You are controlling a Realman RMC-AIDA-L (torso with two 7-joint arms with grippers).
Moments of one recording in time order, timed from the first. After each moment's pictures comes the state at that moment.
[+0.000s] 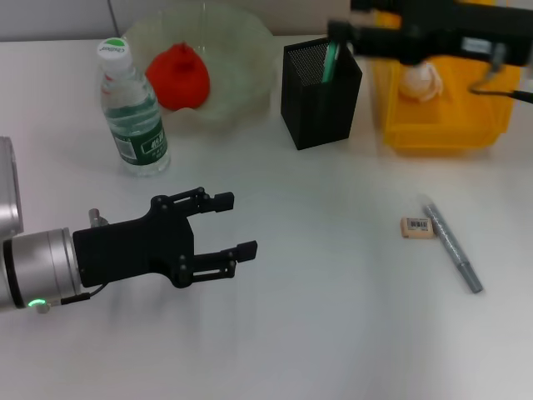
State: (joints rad) left arm -0.46 -2.07 0.86 0.38 1.77 1.56 -0.96; right arm 0.59 2.02 -0.94 -0.89 -1.66 -1.46 1.65
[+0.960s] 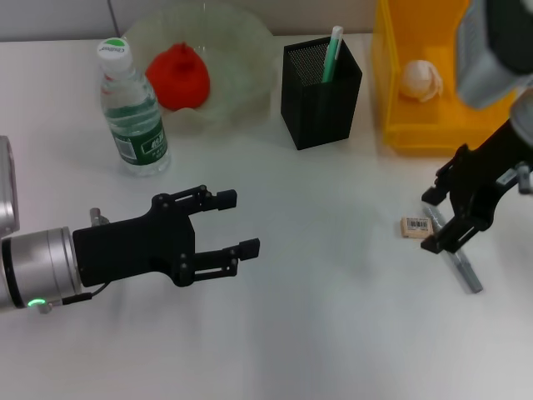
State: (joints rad) left arm -0.45 -2.07 0.86 0.38 1.76 1.58 -0.97; right arm 0.80 2.05 -1.14 -1.08 -2.66 -1.75 1.92
